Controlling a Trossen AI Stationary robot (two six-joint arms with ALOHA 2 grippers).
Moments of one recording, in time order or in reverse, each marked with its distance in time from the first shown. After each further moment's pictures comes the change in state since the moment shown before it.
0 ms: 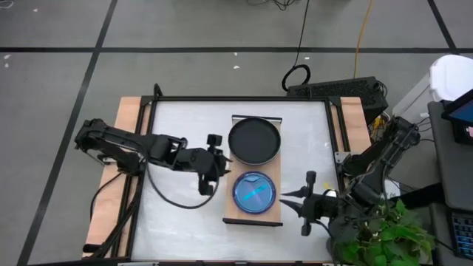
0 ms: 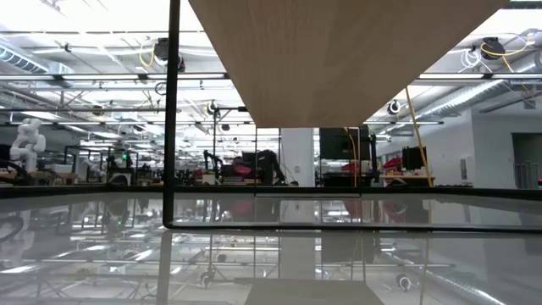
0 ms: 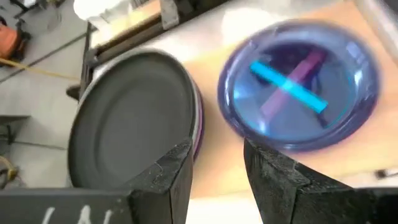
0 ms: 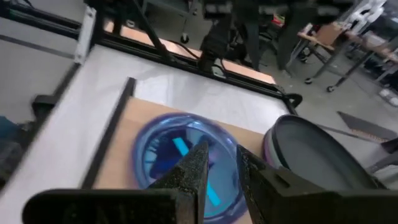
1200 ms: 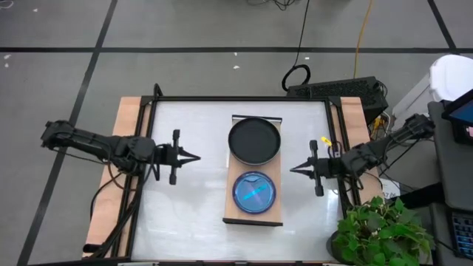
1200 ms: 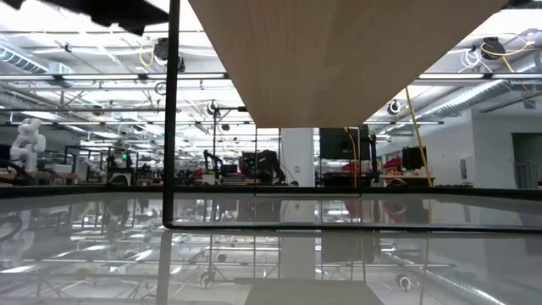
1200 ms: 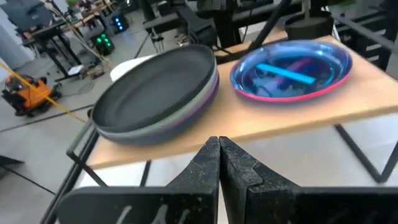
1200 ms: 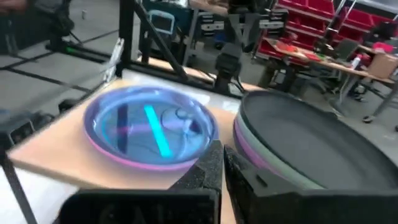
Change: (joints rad) left arm 0.052 -0.757 -0.942 0.664 0.093 0.017; right arm -0.379 -0.679 -0.713 0.513 -0.549 -0.368
